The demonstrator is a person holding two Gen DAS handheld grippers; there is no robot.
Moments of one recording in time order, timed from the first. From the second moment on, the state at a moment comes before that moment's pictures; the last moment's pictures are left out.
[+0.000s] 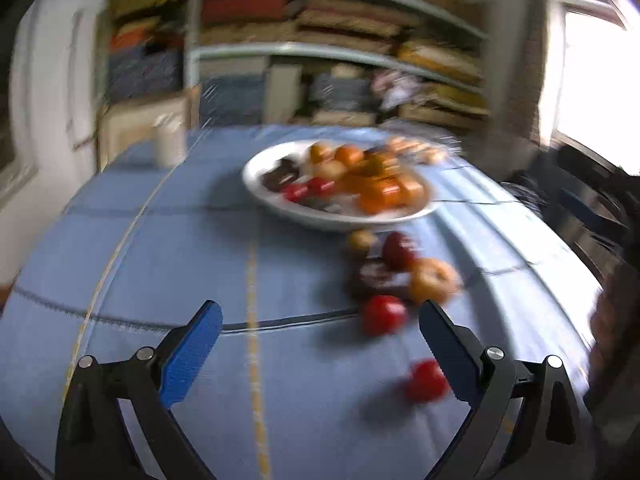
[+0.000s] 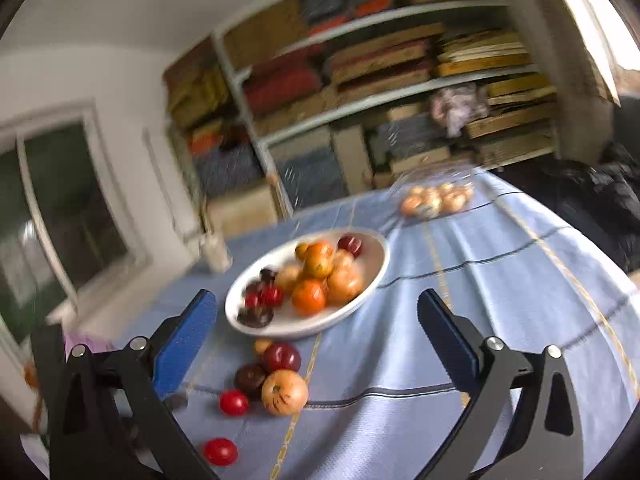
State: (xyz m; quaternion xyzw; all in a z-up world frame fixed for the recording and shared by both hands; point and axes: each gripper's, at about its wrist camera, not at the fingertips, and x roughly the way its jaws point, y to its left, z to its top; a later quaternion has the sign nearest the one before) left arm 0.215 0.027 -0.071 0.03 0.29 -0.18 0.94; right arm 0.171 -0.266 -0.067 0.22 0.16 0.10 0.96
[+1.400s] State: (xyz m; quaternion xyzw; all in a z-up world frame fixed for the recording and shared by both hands) left arm 0.222 -0.039 -0.119 0.13 0.40 -0.29 0.86; right arm 0.201 -0.315 -0.116 0.42 0.28 0.13 0.85
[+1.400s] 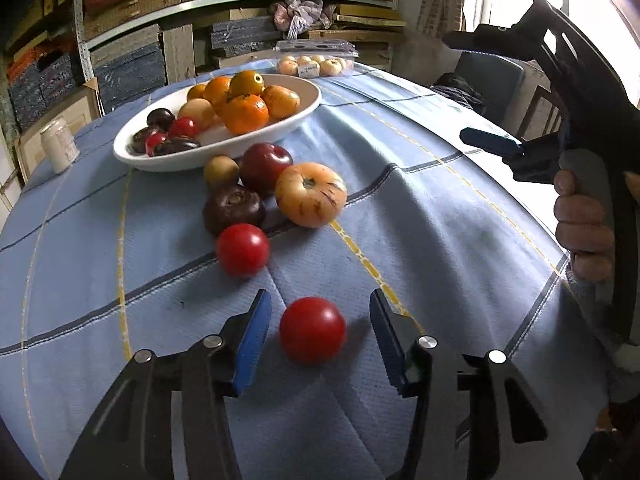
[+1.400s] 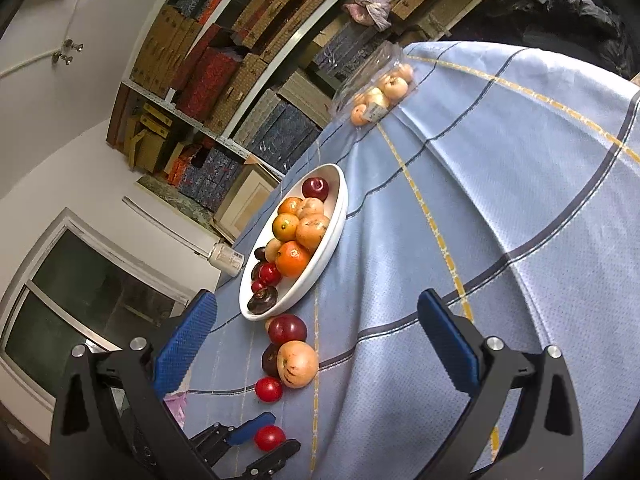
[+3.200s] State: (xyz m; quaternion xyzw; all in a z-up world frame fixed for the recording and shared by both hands) left arm 0.253 0.072 -0.091 -0.06 0.38 -0.15 0.91; right arm 0.210 -0.111 -0.126 0.03 0.39 0.22 0.89
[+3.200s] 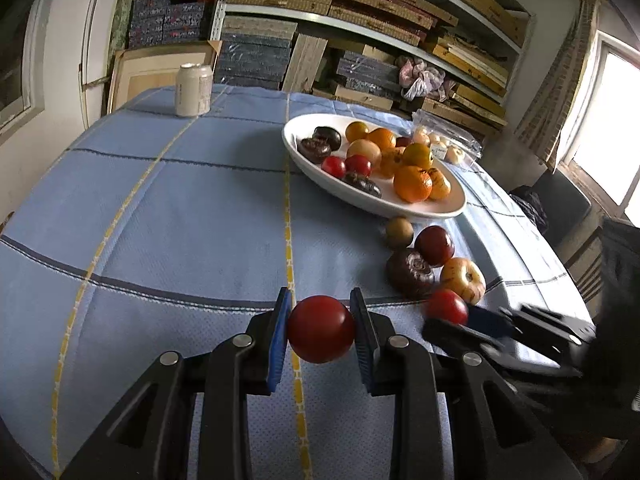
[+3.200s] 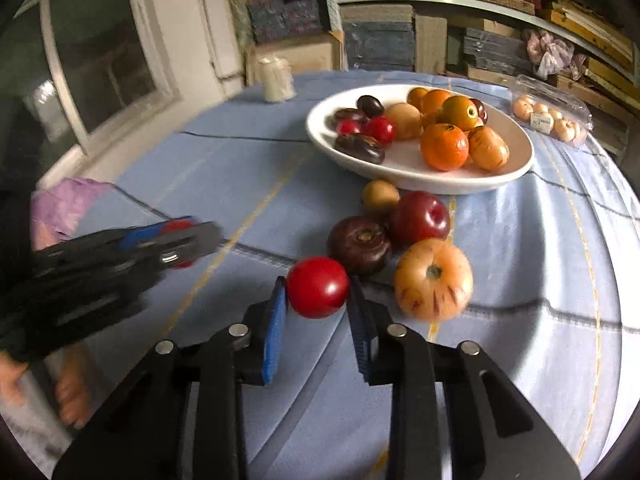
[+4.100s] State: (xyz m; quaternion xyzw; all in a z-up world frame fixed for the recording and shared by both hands) left arm 0.470 0.003 0.013 0.00 0.37 -0.13 0.92; right arm 0.296 -0.164 0.019 0.04 0.27 0.22 0.94
